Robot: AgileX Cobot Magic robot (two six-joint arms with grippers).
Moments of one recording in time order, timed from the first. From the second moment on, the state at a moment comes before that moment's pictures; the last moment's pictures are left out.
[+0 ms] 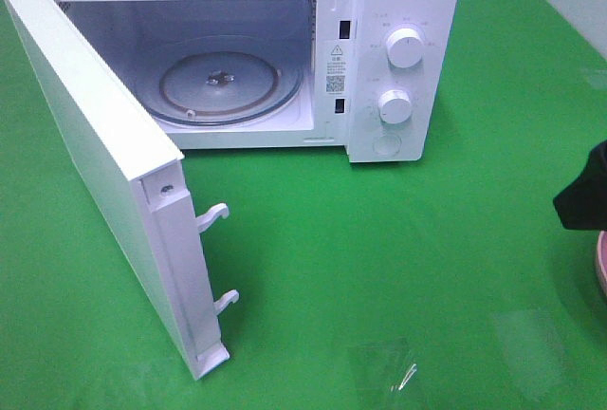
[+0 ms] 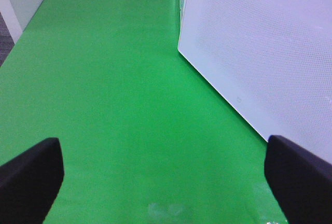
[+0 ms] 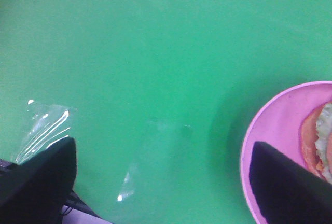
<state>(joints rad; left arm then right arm) 0.01 0.00 -0.52 -0.05 1.08 -0.03 0.35 0.92 -0.71 -0.09 0.84 0.05</state>
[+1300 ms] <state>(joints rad) 0.01 0.00 -0.52 -0.05 1.08 -0.03 0.10 0.00 -0.49 -0.02 0.96 0.03</state>
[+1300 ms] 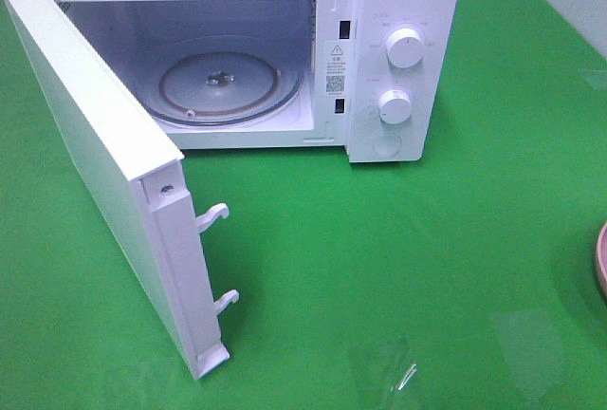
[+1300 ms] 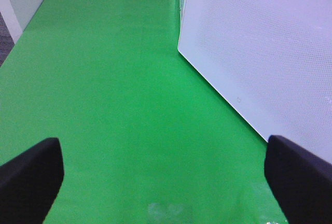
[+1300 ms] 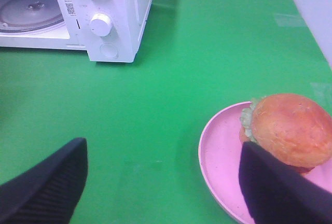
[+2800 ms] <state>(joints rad) 0.01 0.01 -0.52 -0.05 1.08 -0.03 0.10 0.00 -0.49 -0.02 0.97 0.03</state>
